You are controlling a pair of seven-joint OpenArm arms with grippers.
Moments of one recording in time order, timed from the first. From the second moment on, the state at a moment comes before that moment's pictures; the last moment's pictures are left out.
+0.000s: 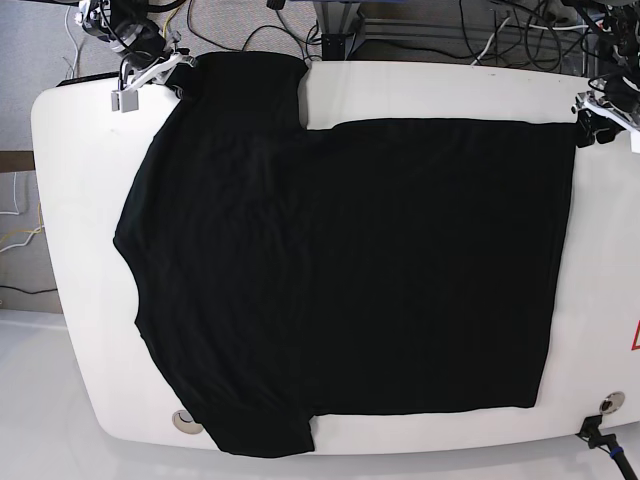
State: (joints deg) left arm 30.8 -28.6 -34.3 83.6 -47.7 -27.8 32.2; right arm -33.7 8.5 28.9 90.6 54.2 32.1 -46.9
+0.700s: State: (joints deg) left arm 30.4 -27.4 -34.2 83.9 -47.7 -30.4 36.8; right arm -33.8 8.3 28.9 91.0 54.4 32.2 -47.2
